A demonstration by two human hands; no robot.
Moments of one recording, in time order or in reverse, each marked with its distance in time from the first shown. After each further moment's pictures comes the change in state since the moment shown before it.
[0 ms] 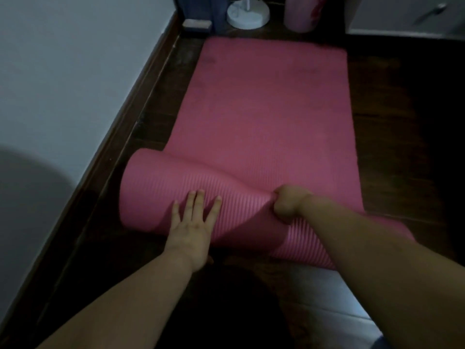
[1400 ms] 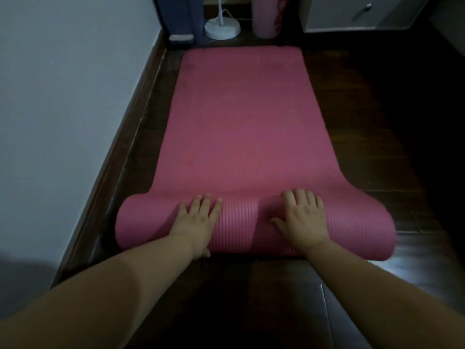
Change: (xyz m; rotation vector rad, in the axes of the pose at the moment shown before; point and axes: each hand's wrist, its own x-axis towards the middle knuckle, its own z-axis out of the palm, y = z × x) left_hand -0.104 -0.041 0.060 0.194 -0.042 0.269; right_hand -0.161 -0.054 0.185 -0.049 0.770 0.083
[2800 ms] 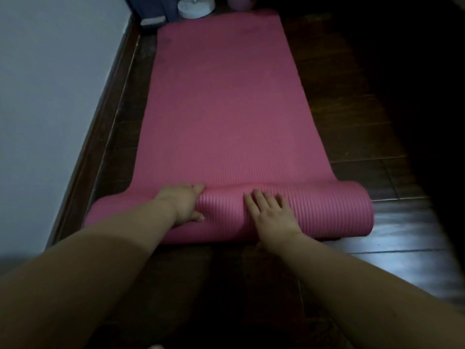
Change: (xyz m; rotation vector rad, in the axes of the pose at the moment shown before) left_hand 0.025 0.038 -0.040 -0.050 -0.090 -0.031; right_hand -0.042 0.027 0.020 -0.014 -0.379 -0.227
